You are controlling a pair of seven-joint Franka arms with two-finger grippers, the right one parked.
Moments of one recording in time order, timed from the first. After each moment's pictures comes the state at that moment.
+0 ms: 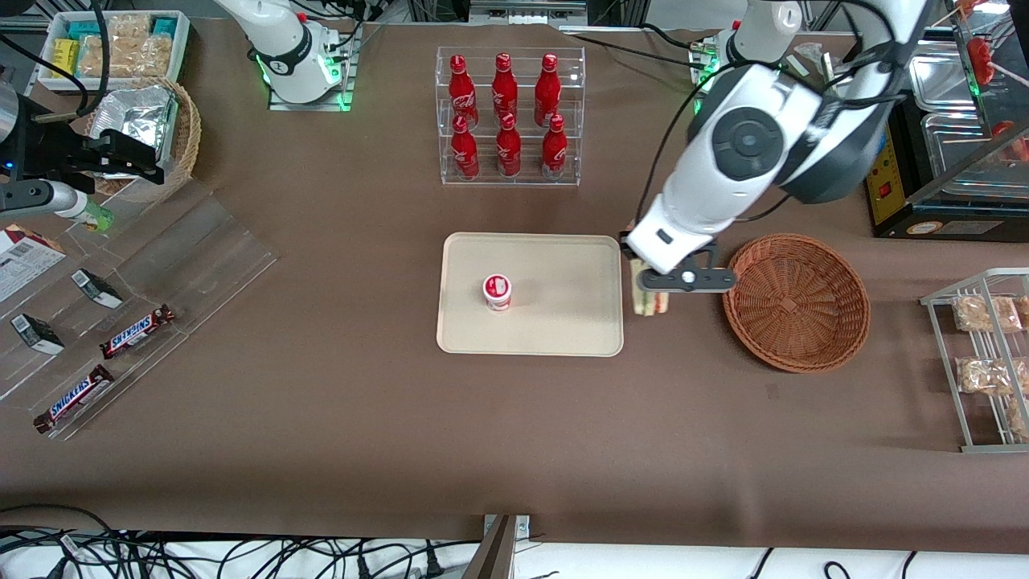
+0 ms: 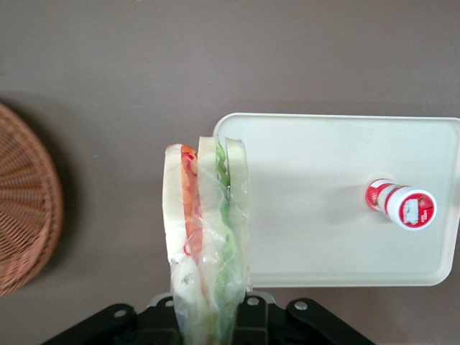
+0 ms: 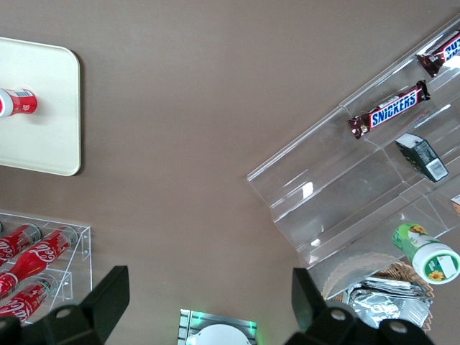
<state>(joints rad) -0.09 0.38 -0.48 -1.62 0.13 1.94 -0.61</state>
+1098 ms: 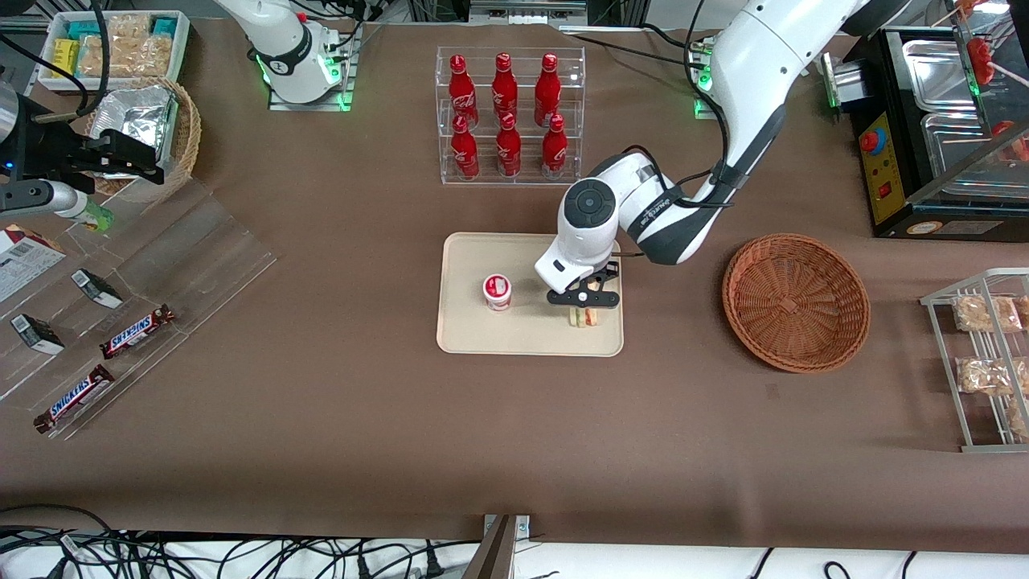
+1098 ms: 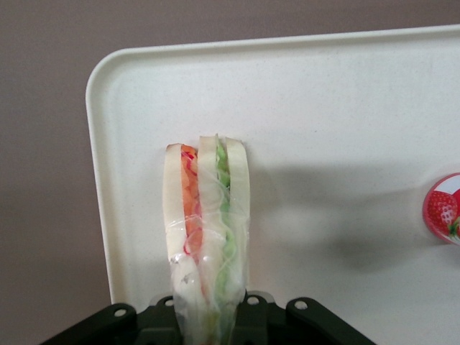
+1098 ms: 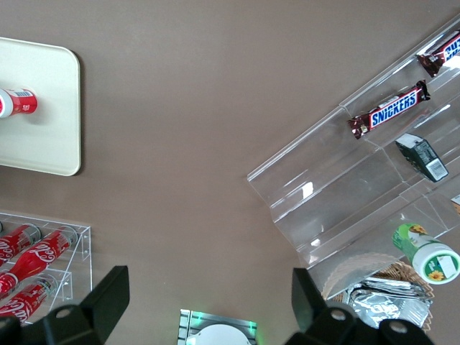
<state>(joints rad) -0.23 0.69 -0.48 -1.68 0.41 2.19 -0.85</state>
